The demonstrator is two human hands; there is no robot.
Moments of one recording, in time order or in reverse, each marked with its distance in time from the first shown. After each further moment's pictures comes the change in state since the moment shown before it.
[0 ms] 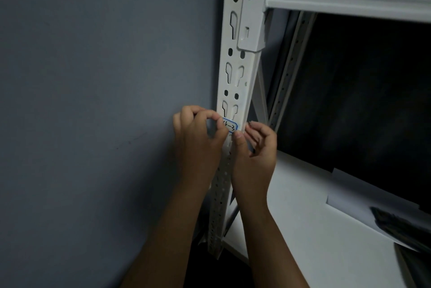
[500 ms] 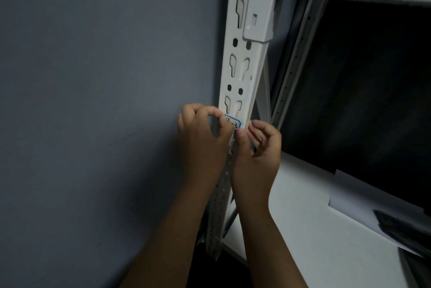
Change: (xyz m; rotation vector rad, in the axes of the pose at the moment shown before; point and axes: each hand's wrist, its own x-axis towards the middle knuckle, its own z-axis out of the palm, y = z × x) left_hand -0.003 0.002 0.008 -0.125 0.010 -0.050; right_hand 0.001 0.006 0.000 0.026 0.005 -0.053
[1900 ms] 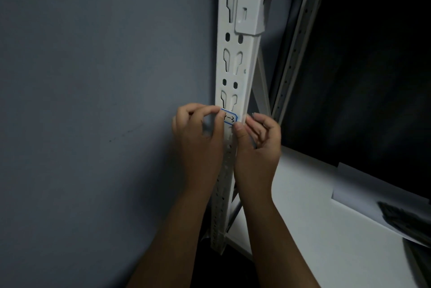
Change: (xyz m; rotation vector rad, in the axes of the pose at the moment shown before) left_hand -0.010 0.003 -0.006 -0.072 0.058 -0.004; right_hand 0.002 -0.006 -0.005 0.095 -0.029 0.093
